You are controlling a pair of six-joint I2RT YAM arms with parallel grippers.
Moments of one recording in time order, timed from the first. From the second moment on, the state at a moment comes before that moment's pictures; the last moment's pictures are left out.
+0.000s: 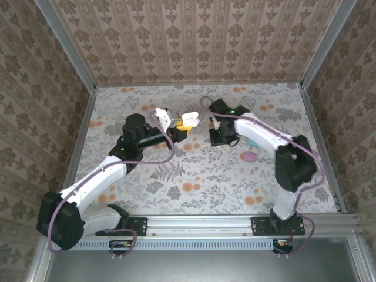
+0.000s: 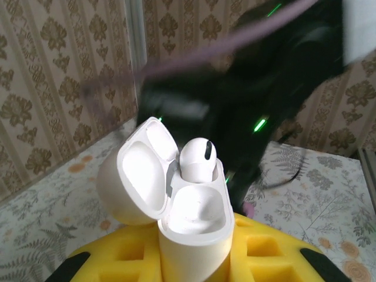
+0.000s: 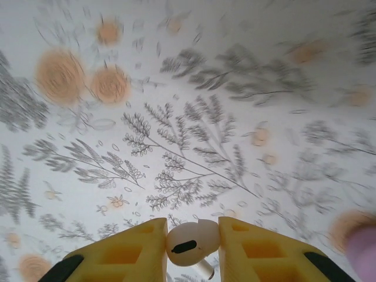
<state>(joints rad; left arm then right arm) -0.59 1.17 0.79 0.28 0.64 0.05 0.49 1.74 1.41 -0.91 -0.03 0.32</state>
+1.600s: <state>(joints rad) -0.73 1.37 0.81 0.58 0.41 -0.11 0.71 1.26 1.22 -0.29 0.05 0.64</state>
